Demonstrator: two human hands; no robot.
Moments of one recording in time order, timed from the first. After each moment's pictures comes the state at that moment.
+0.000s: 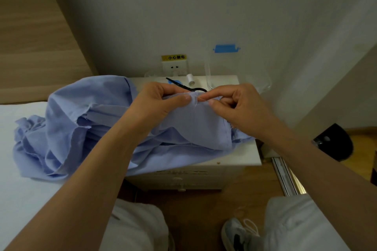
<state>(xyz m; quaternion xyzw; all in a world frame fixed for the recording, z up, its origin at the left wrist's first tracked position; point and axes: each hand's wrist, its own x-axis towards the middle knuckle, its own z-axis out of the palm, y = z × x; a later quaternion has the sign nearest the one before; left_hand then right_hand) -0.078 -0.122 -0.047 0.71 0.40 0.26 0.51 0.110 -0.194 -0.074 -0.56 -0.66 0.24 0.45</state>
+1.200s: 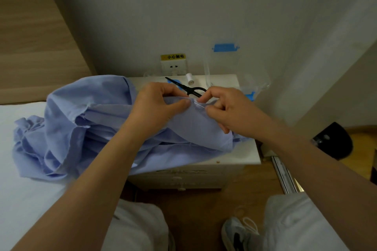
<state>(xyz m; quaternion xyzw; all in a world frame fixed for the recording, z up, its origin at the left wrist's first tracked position) -0.077 -0.119 -0.059 0.79 0.41 0.27 0.36 0.101 -0.193 -0.070 -0.61 -0.63 0.32 0.36</state>
